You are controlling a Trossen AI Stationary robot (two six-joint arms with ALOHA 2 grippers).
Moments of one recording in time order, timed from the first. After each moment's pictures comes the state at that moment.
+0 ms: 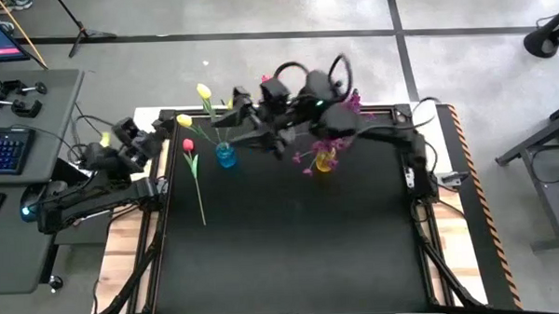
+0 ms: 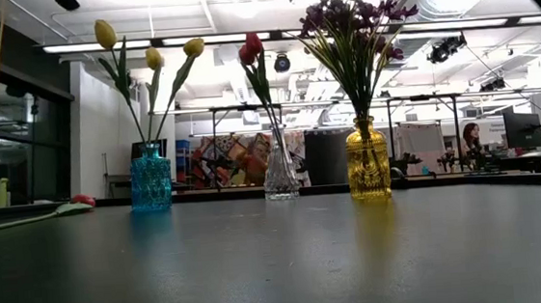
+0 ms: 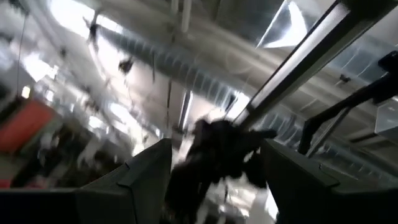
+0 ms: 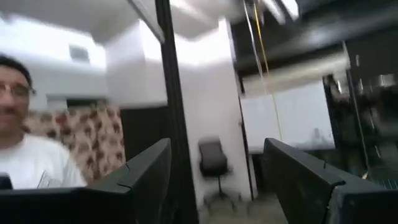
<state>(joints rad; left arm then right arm) 0.40 0.27 0.36 0.66 0.06 -0.71 -0.11 2.10 2.25 0.48 -0.63 0.50</state>
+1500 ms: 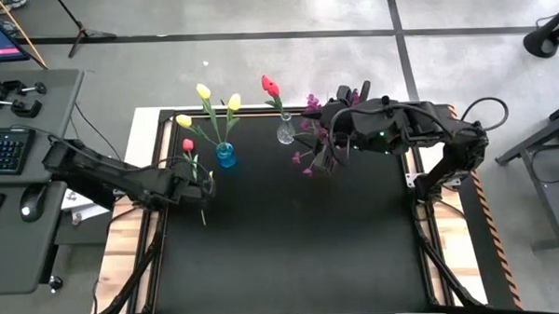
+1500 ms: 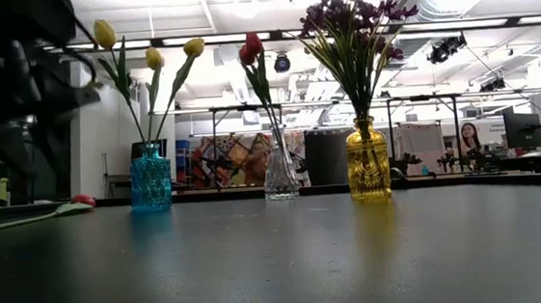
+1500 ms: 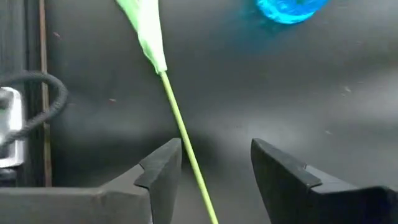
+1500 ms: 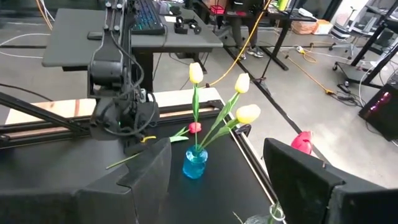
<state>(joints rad) -0.23 1.04 0.59 -1.05 -0.43 -1.73 0.16 1.65 2.23 -0.99 0.52 0.05</state>
